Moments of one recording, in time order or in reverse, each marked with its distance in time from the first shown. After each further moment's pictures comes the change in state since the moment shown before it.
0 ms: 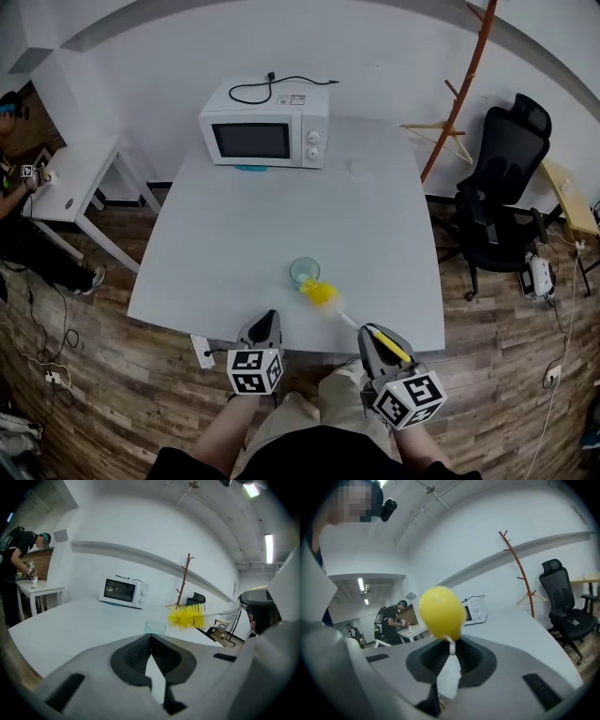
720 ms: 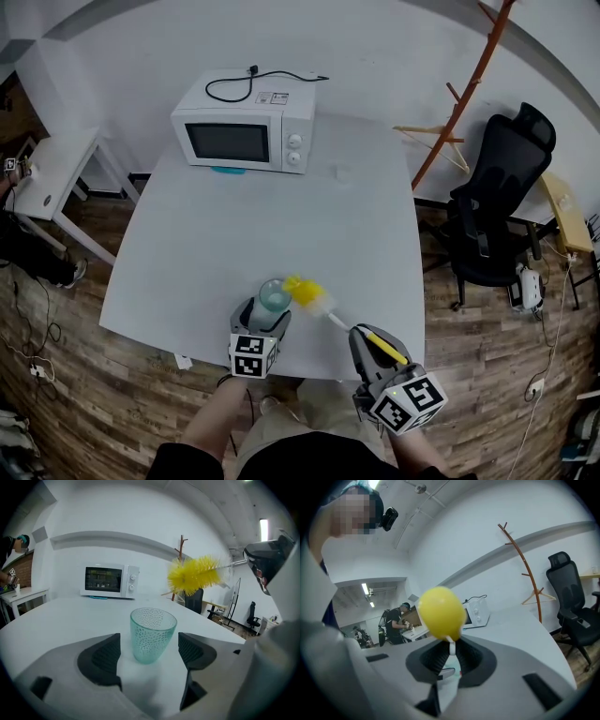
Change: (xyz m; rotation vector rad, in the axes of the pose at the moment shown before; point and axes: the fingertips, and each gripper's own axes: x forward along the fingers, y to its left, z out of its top) left arm 0.127 -0.014 -0.024 0.127 0.103 -0.047; right arm 0.041 -0.058 0.045 0.018 0.016 0.078
